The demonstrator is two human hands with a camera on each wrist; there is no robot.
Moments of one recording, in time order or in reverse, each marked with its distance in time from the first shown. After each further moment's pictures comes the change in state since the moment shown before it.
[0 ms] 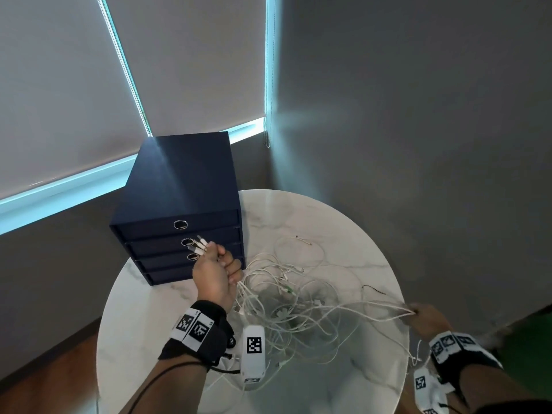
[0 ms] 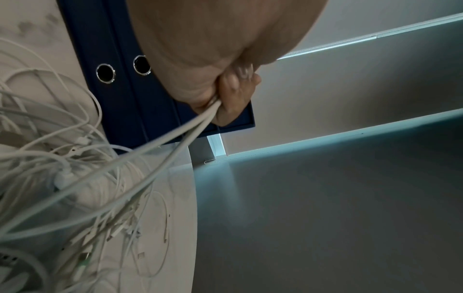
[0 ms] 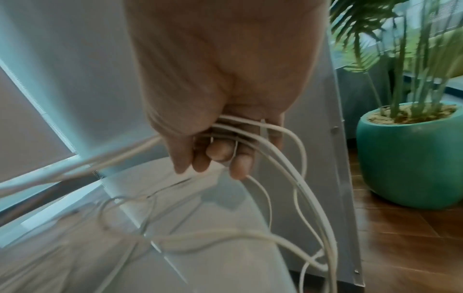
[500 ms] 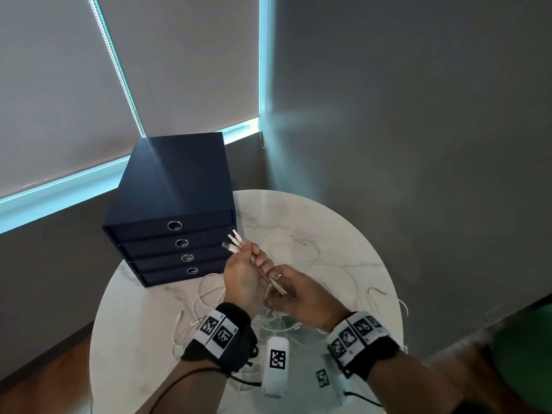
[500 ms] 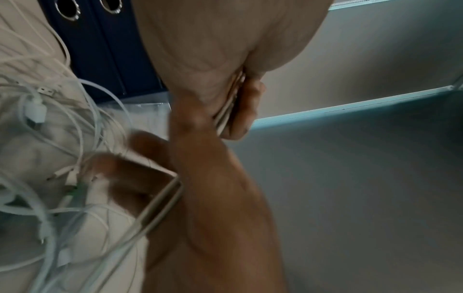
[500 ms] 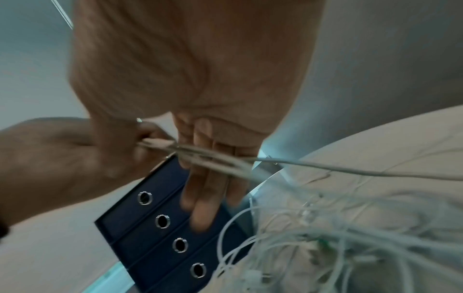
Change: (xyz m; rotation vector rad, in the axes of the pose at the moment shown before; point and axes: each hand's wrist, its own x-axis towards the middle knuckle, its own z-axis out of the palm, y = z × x) left_hand -0.027 -0.034 0.042 0.027 -0.155 -0.097; right_hand -0.121 -0.211 0.042 0.403 -0.355 -0.775
